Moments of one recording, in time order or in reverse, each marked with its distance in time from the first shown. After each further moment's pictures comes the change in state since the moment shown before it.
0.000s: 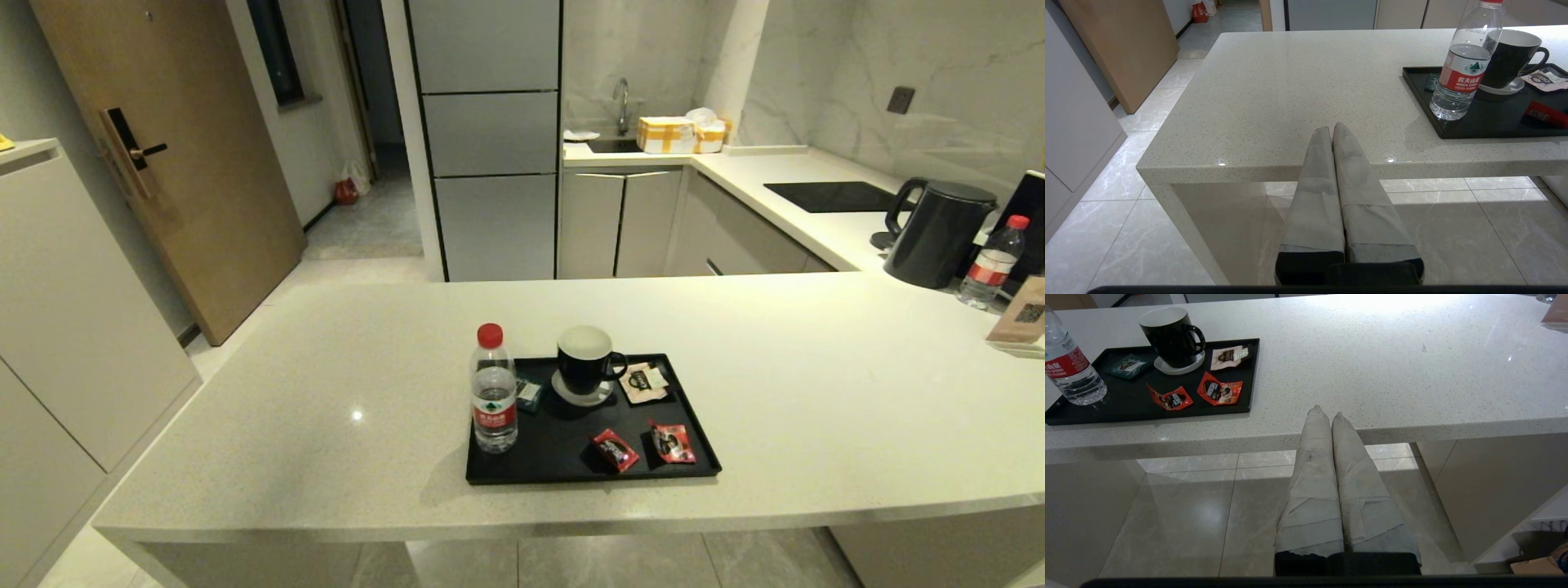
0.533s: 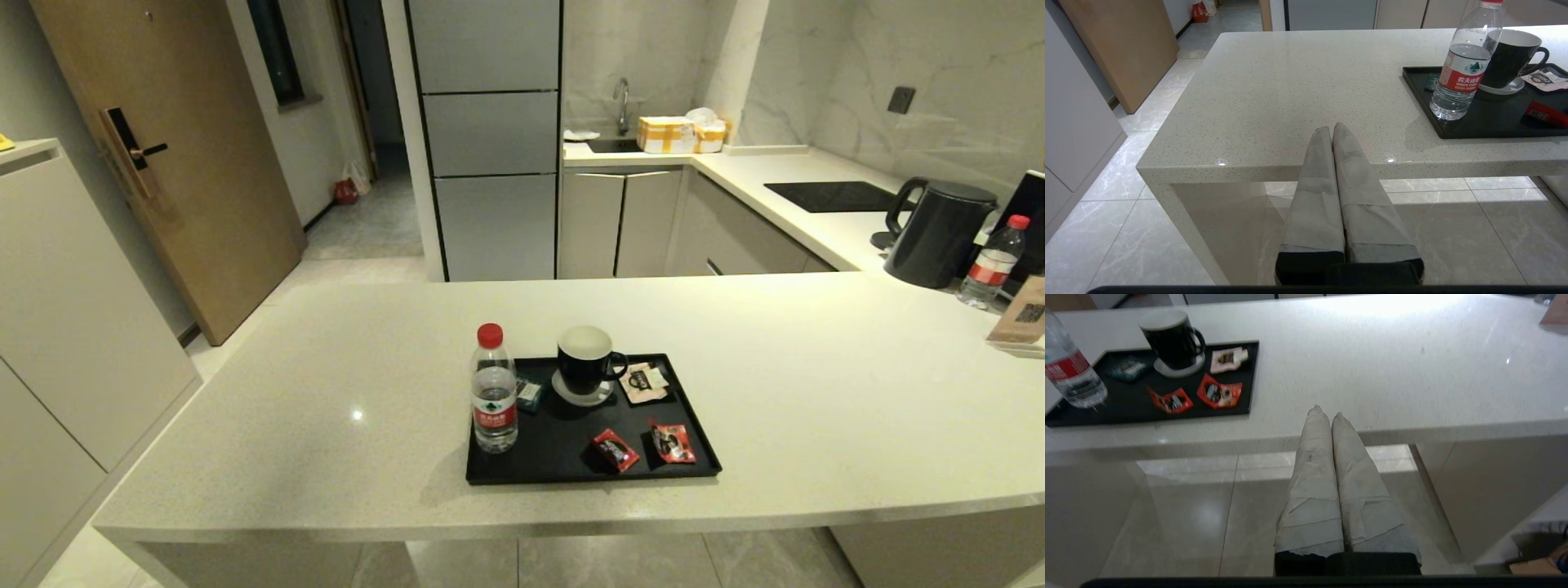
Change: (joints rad) left arm 0.000 0.000 0.000 0.000 0.000 0.000; right arm 0.000 0.004 -0.025 0.004 -0.001 -0.002
